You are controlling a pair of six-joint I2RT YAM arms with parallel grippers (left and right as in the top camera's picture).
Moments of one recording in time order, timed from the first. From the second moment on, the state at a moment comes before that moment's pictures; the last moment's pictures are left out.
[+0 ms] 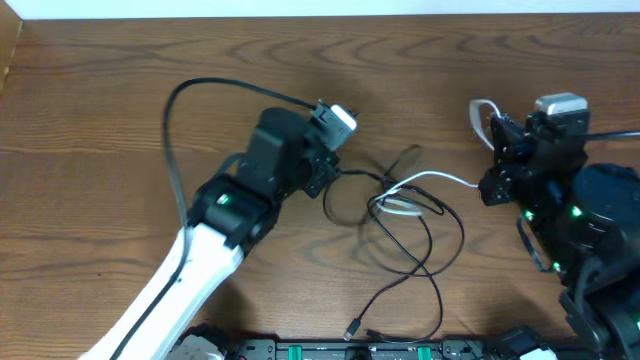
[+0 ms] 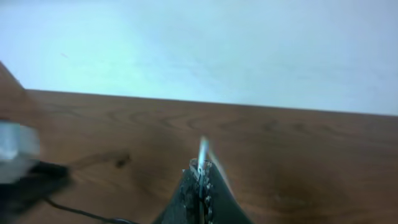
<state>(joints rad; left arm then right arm) -0.54 1.28 1.11 -0.51 0.05 0.26 0.40 0.85 1.19 -0.61 0.14 0.17</state>
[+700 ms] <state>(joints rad) -0.49 1.68 1.11 -0.42 0.02 0.25 0.40 0.85 1.69 -0.78 0.13 0.05</state>
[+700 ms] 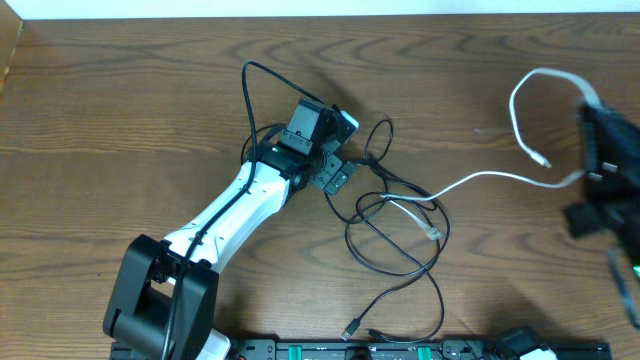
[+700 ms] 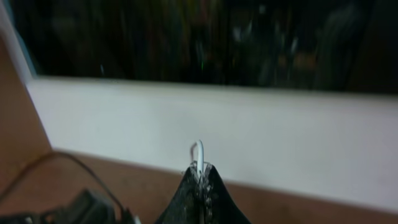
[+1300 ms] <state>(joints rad) -0.49 1.68 1.11 -0.42 0.02 0.25 0.40 0.84 1.97 -0.75 0.47 -0.12</state>
